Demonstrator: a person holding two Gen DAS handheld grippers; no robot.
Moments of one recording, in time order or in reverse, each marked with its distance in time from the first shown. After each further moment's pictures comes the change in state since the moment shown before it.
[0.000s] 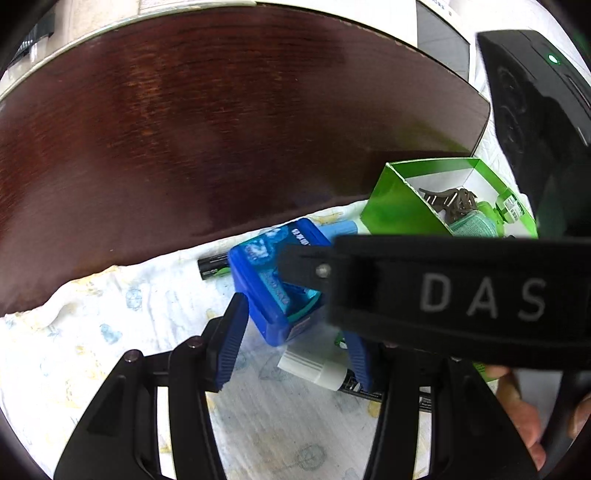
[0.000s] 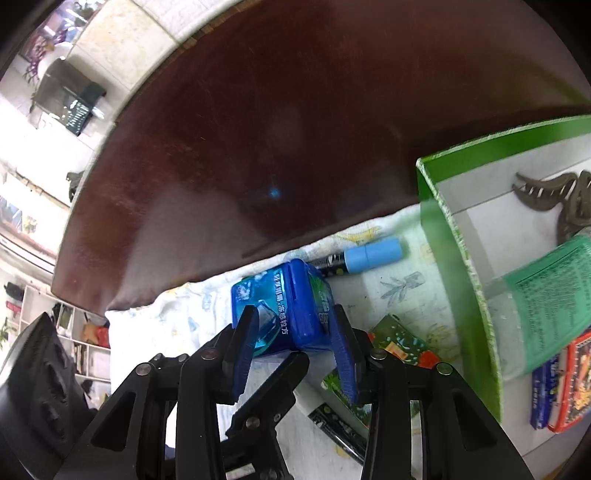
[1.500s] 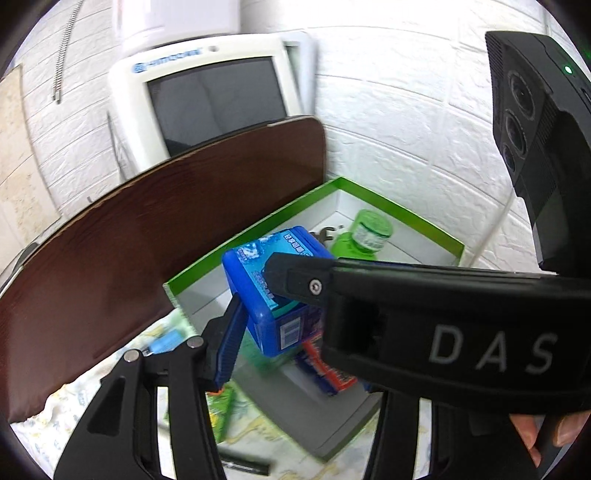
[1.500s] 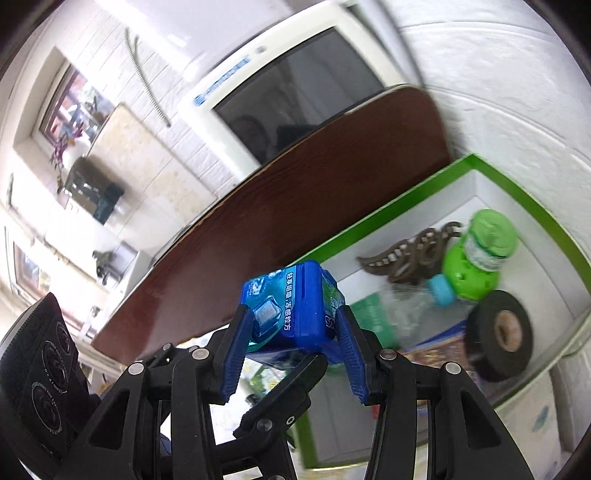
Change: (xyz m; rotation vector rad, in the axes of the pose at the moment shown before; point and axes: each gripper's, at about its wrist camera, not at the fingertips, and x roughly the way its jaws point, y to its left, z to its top) left arm -0.037 -0.176 0.043 0.341 -0.100 -0.100; right arm -0.167 -0.104 -0.016 0.110 -0.322 0.038
